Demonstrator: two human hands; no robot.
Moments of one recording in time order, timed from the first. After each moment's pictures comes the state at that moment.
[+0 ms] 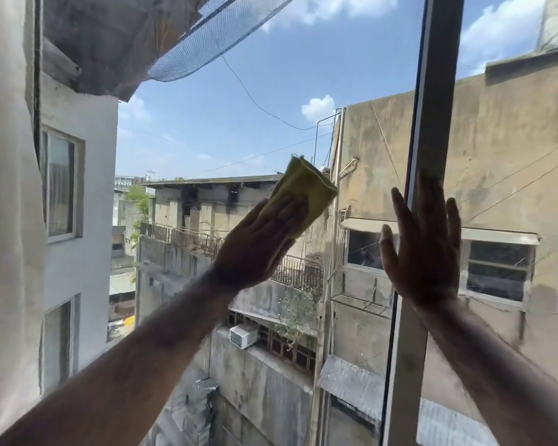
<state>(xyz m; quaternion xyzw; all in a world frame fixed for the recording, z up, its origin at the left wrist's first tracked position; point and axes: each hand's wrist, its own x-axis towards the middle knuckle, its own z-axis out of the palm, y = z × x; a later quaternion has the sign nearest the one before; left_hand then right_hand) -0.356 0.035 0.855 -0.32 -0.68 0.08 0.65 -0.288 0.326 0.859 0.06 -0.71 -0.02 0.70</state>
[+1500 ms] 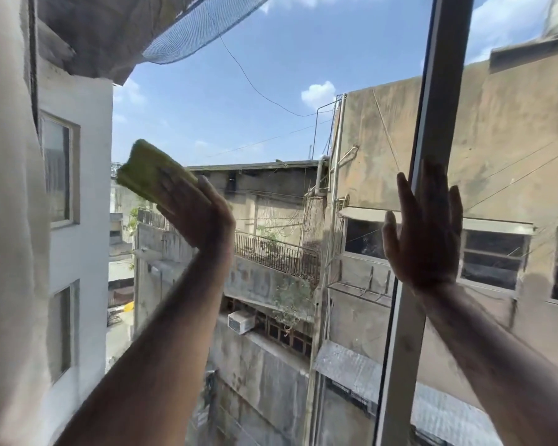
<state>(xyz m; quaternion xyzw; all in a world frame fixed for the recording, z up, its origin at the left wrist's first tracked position) -0.352 0.007 0.878 0.16 -0.65 -0.43 0.60 -0.283 0.321 0.859 0.04 -0.72 -0.02 0.69</state>
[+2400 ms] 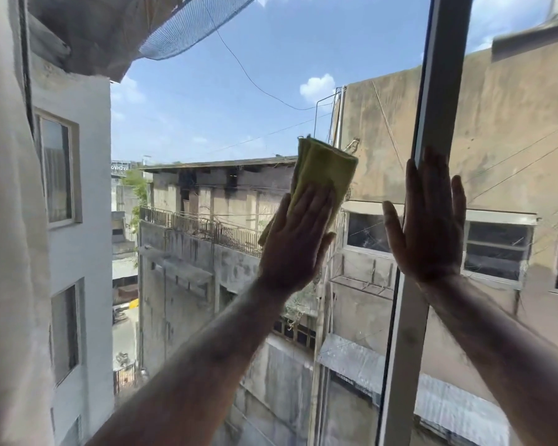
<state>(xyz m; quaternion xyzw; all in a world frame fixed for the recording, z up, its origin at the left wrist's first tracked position) -0.346 0.107 0.820 -0.25 -0.73 -0.04 0.64 -0.291 0.329 0.859 0.05 -0.71 -0.02 0.70</state>
